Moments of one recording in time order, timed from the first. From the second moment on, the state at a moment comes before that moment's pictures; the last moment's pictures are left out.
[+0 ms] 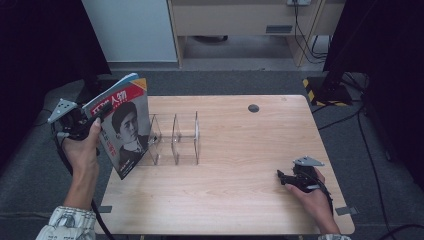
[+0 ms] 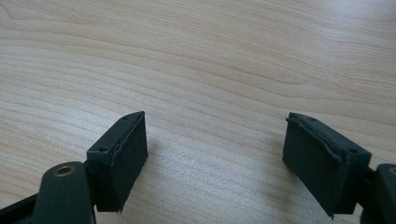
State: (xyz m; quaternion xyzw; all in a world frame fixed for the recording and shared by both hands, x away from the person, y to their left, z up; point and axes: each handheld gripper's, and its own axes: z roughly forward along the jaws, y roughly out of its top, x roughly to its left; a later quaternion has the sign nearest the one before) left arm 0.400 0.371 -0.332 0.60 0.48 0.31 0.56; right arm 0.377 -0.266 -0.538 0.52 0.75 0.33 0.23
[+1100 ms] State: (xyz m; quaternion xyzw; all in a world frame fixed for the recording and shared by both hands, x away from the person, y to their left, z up) left arm 0.394 0.356 -0.352 0.58 0.47 0.34 0.58; right arm 0.377 -0.266 -0.538 0.52 0.76 0.33 0.23
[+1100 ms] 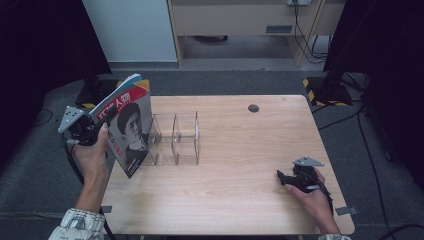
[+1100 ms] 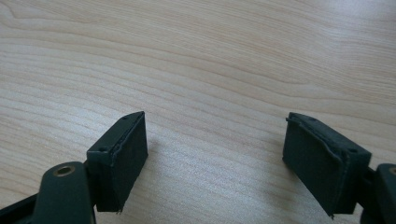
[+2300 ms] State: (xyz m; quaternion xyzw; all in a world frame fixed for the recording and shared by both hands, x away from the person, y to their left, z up) left arm 0.392 0.358 -0.370 0.57 0.47 0.34 0.58; right arm 0.376 -0.265 -0.538 0.51 0.76 0.34 0.22
